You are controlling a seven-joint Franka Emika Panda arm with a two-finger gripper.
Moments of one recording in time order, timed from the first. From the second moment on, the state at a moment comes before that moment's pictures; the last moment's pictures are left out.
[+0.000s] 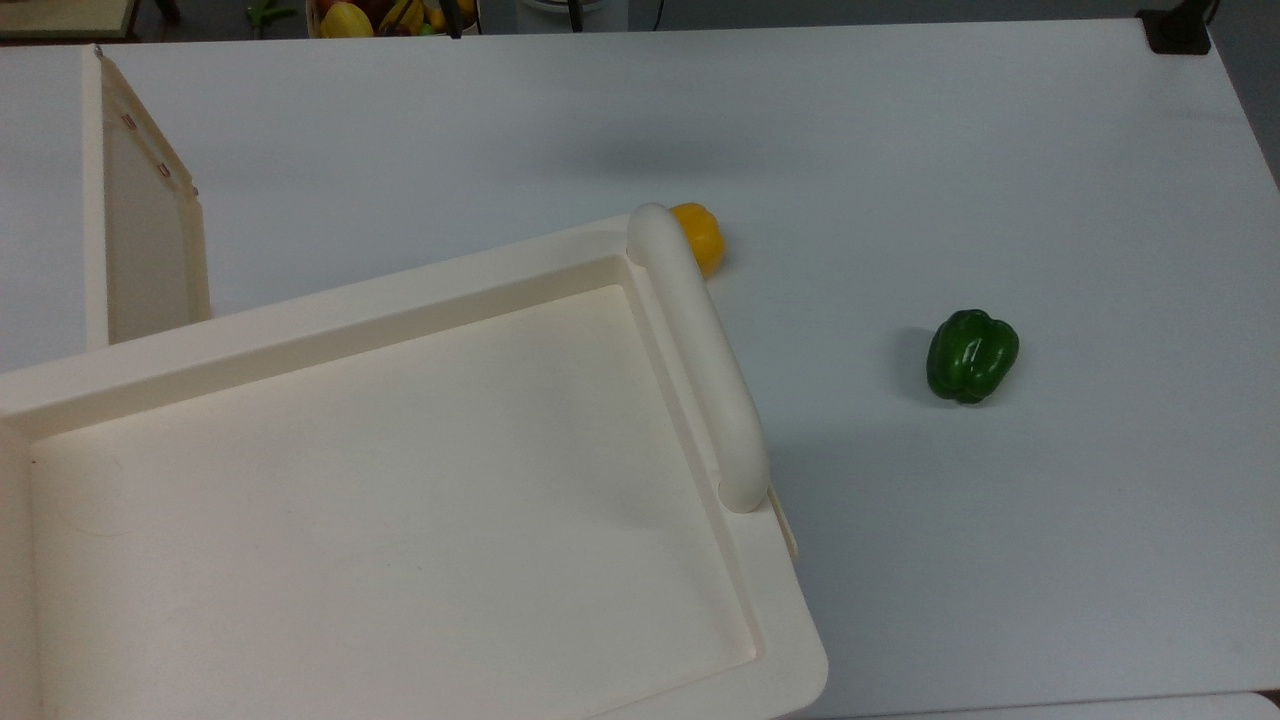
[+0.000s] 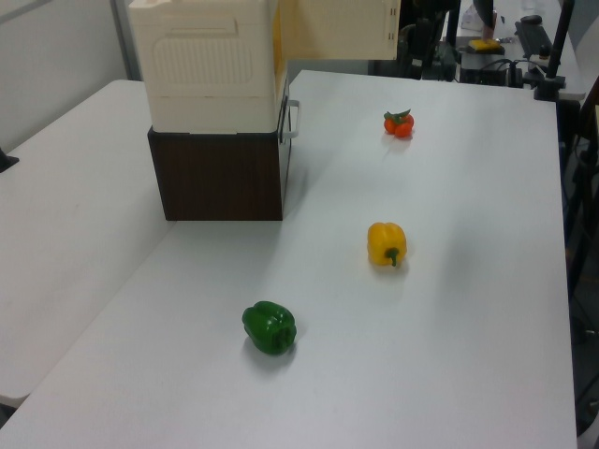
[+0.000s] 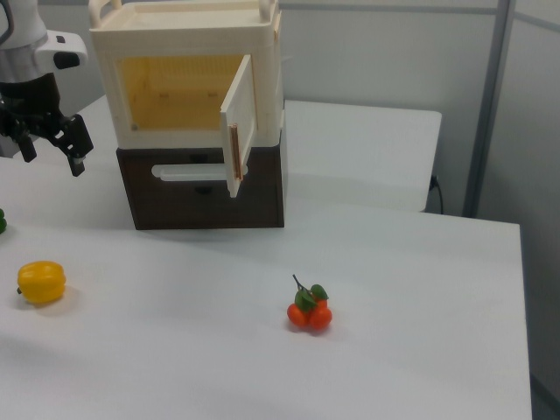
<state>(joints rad) -0.03 -0.06 0.07 -1.70 0.10 1.75 -0.03</state>
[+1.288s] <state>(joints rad) -0.04 -0.08 0.02 -1.70 0.13 1.75 -0.05</state>
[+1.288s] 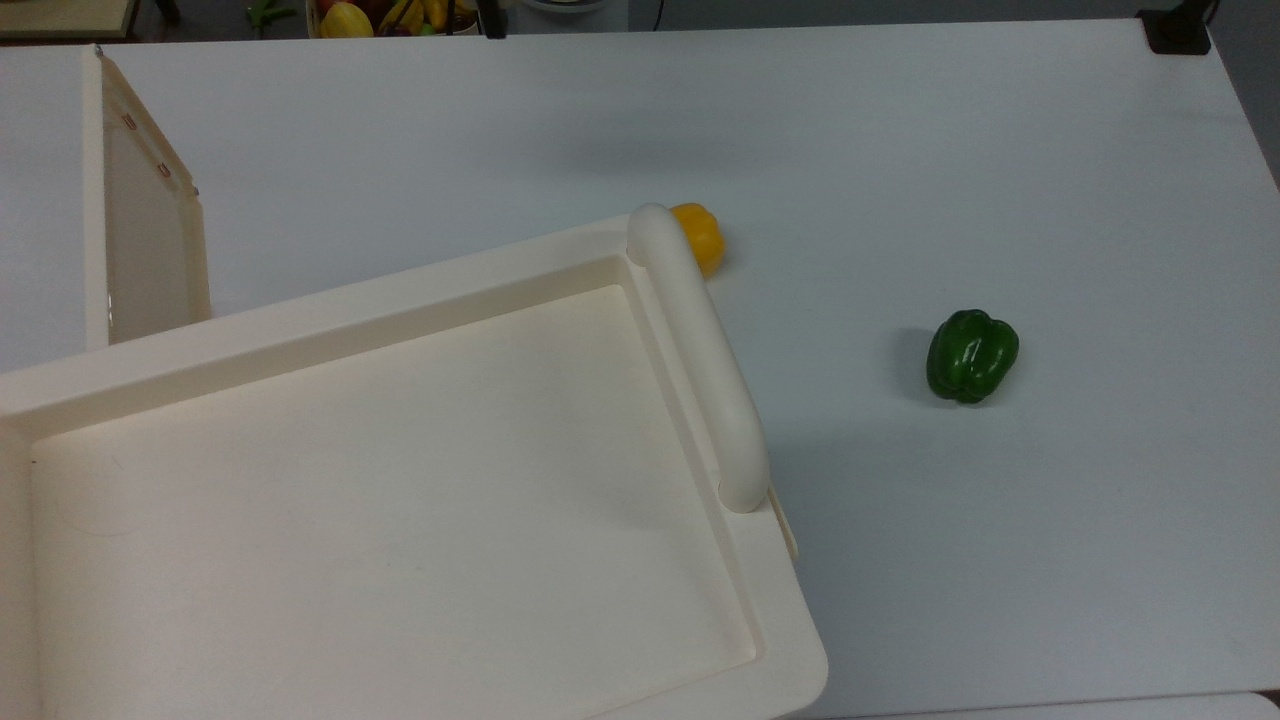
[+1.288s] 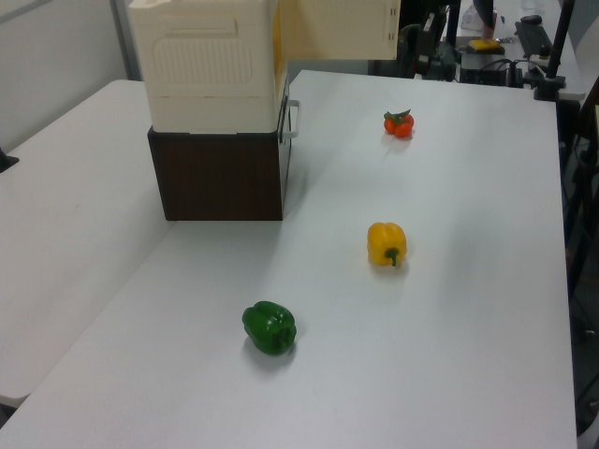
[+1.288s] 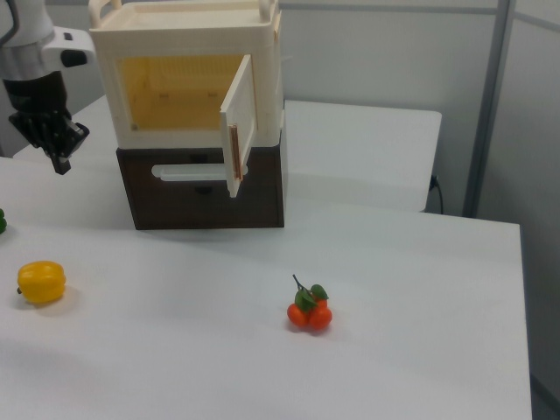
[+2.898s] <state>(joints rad) -0.06 0.02 -0.46 -1.66 0.61 2.26 -0.19</state>
